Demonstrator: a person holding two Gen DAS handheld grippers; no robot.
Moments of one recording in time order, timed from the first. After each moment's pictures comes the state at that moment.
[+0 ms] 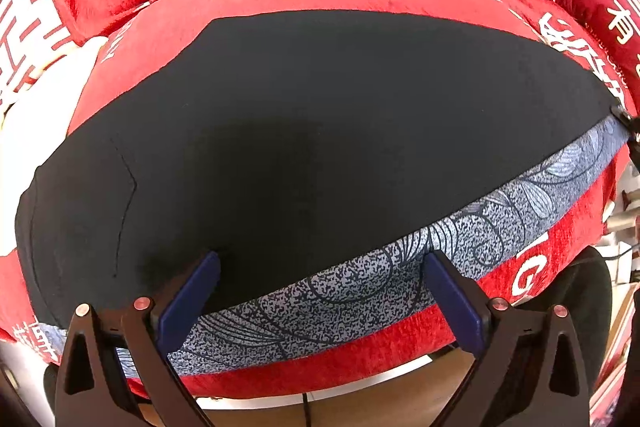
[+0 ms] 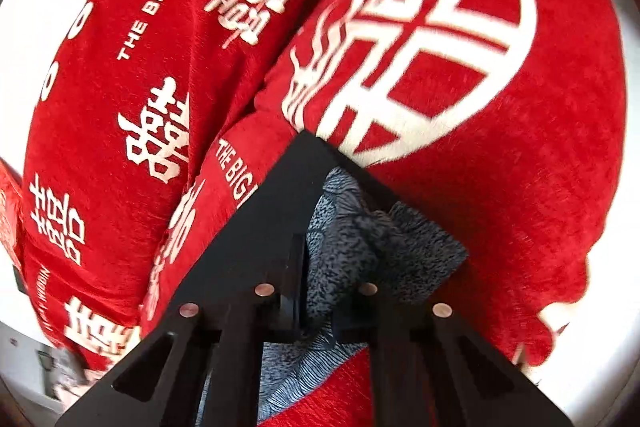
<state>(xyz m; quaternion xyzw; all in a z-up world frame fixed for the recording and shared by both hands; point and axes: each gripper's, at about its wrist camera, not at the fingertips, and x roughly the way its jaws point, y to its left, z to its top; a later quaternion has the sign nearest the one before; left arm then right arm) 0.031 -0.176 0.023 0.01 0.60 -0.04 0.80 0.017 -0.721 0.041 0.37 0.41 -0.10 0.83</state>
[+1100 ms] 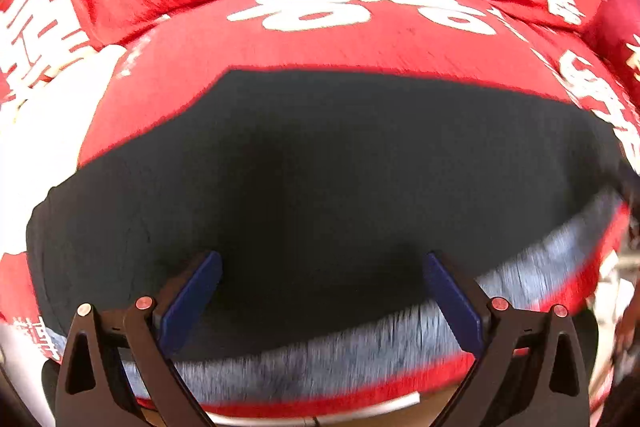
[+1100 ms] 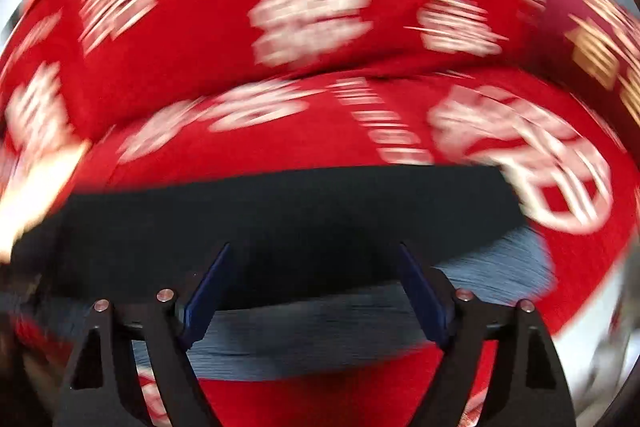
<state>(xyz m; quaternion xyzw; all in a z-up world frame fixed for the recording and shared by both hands) 0.073 -0.183 0.035 -0.01 0.58 0.02 0.82 0.041 -0.467 0.058 -0.02 0.48 0.07 0.88</state>
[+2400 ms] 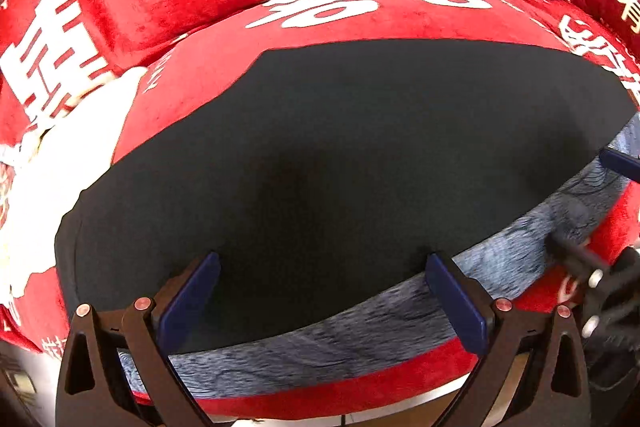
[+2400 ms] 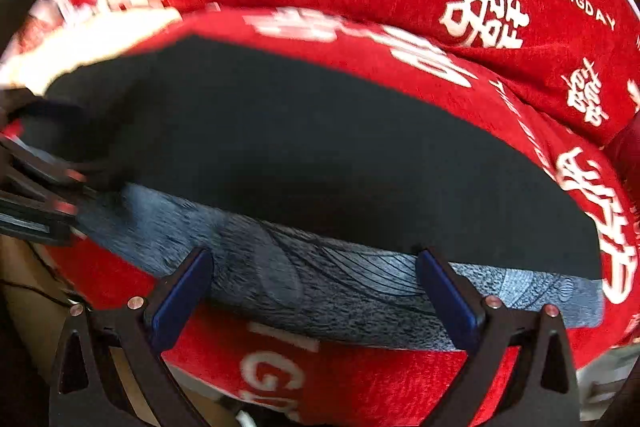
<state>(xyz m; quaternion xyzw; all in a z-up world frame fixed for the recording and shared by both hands) 0.019 -0.154 0.023 0.06 0.55 0.01 0.83 -0.002 -0.371 0.021 -0.14 0.53 0.12 0.83</state>
